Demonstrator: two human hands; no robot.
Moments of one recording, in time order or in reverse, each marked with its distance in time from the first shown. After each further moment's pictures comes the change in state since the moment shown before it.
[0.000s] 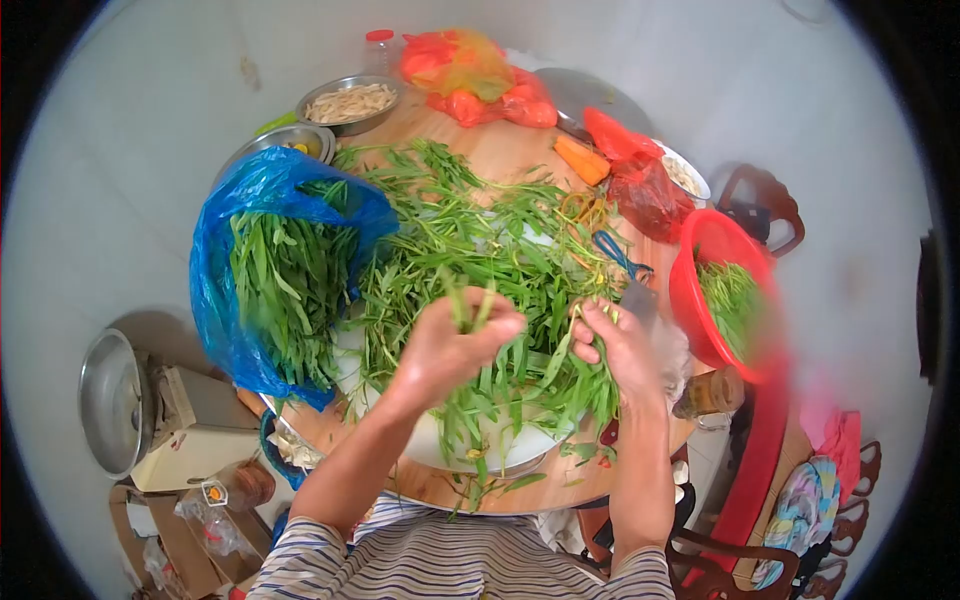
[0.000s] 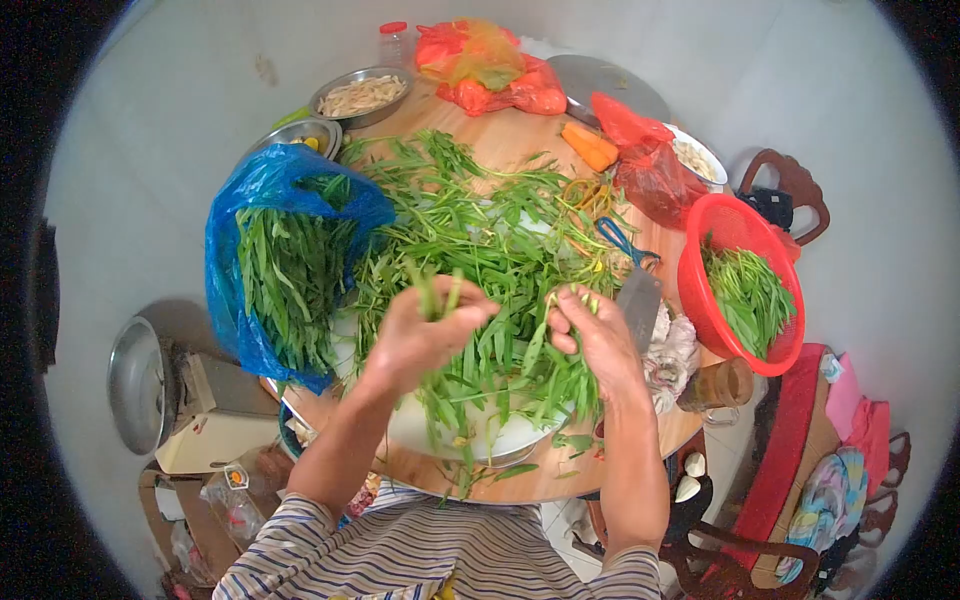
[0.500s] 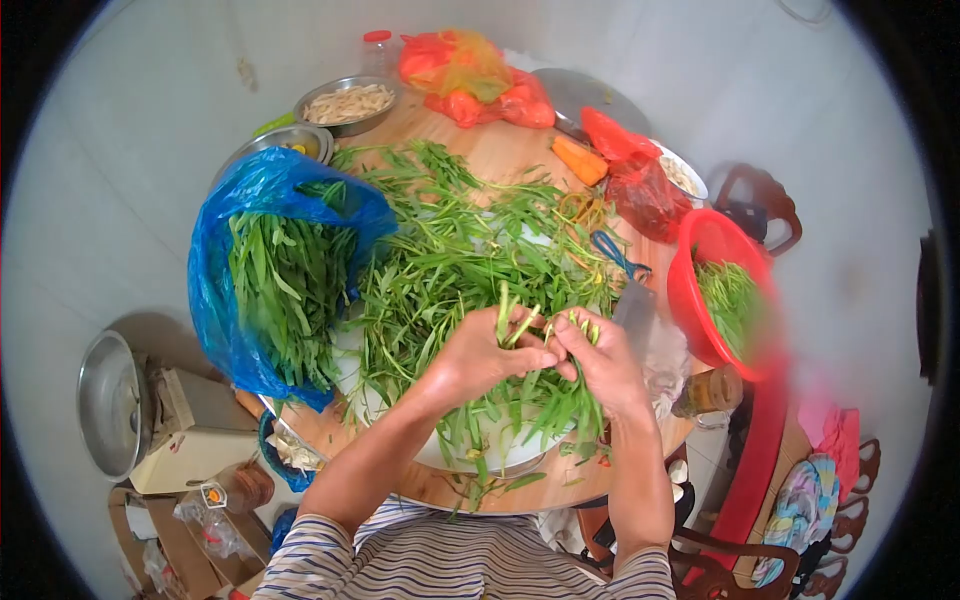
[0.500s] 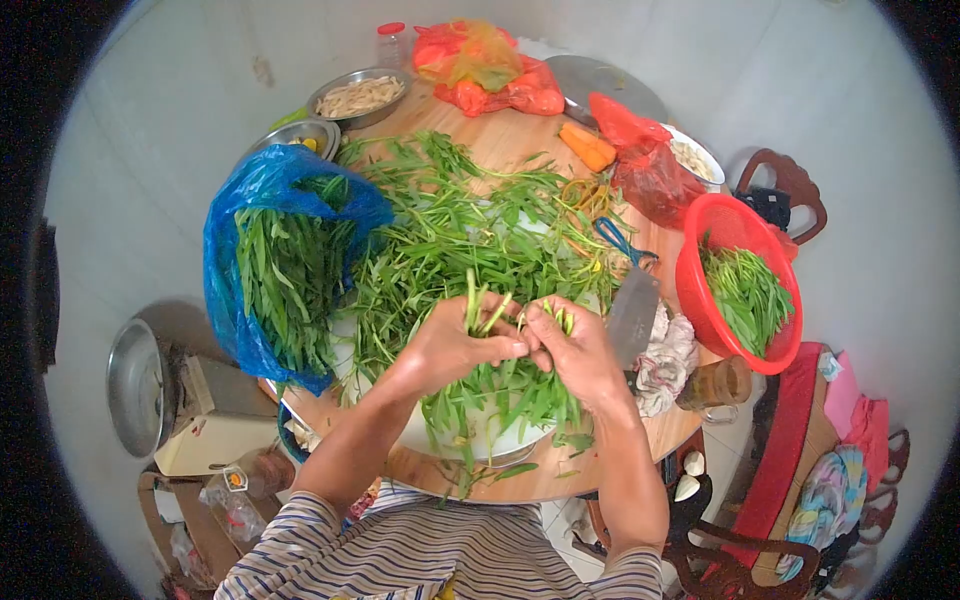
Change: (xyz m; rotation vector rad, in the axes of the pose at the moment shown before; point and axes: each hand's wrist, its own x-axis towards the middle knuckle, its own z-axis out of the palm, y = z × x) left_hand 0.015 -0.024 0.016 -0.162 -0.233 0.005; right_hand -0.014 0.006 0.022 -0.194 -0.042 -0.071
